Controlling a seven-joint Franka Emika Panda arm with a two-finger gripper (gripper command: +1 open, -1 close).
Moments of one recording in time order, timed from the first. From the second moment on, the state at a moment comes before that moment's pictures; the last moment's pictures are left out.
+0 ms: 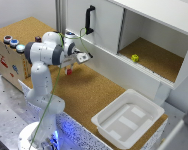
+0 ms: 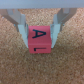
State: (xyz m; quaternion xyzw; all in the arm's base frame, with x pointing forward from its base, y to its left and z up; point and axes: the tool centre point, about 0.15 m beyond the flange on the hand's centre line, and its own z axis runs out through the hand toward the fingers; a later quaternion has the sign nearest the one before) arm 0.408 0.214 0.207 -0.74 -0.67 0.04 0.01
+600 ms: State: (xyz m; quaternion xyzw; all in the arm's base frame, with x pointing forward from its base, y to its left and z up) arm 0.415 0.209 0.264 -0.79 -0.62 0.00 -0.01
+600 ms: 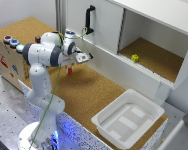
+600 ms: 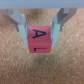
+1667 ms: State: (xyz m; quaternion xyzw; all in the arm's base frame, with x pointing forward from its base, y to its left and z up) arm 0.417 0.338 0.435 -0.76 -0.64 -0.08 -0.01
